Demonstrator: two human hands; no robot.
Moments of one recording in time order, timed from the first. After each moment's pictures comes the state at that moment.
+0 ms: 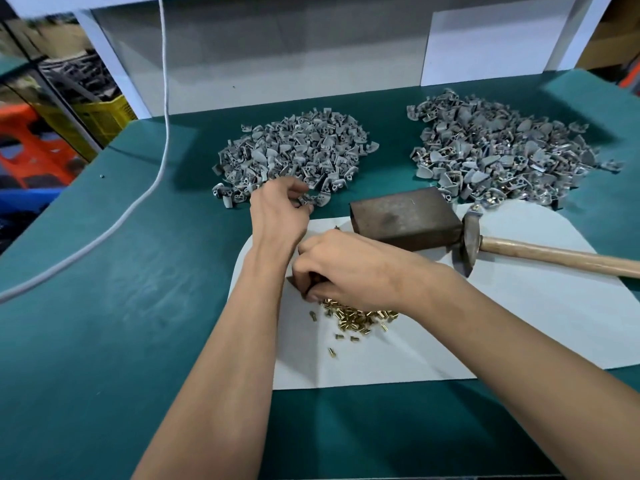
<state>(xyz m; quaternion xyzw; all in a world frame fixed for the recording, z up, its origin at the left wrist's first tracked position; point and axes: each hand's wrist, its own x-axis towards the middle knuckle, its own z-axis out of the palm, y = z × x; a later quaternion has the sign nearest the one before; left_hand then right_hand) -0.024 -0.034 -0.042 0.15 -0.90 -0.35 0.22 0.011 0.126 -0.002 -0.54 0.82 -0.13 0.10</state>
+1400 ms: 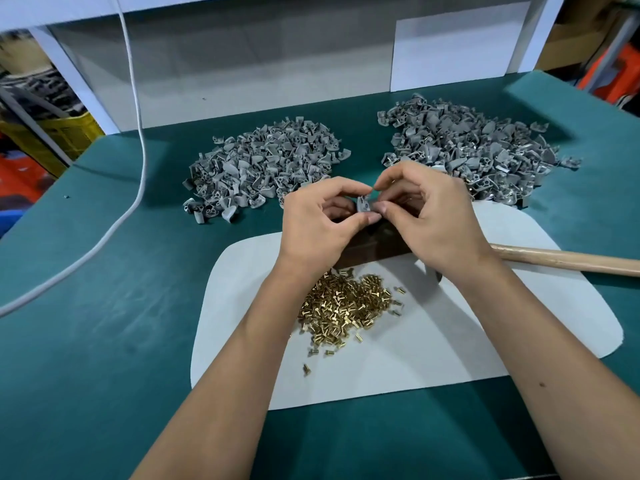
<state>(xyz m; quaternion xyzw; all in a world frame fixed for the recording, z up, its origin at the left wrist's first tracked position) -0.016 0.045 -0.032 -0.09 -0.79 -0.56 0.22 -0.040 0.221 -0.015 -0.28 0.81 -0.50 -0.15</state>
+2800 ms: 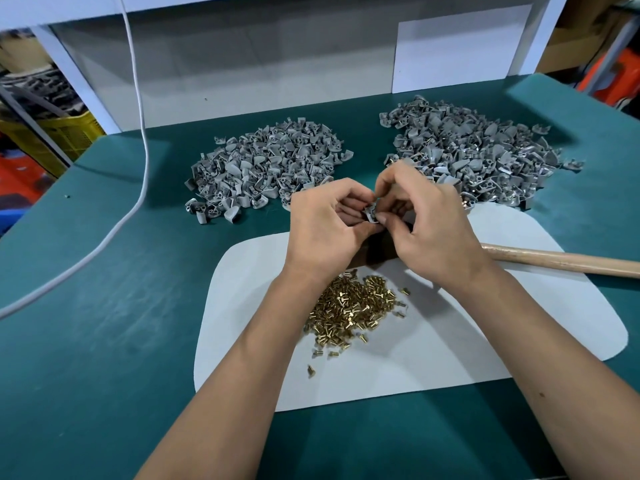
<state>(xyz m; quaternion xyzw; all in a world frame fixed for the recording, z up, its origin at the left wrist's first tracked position) -0.007 0.053 -0.025 -0.08 -0.81 -0.54 0.22 -0.033 0.215 -0.015 -0.35 0.82 -0.41 -0.19</state>
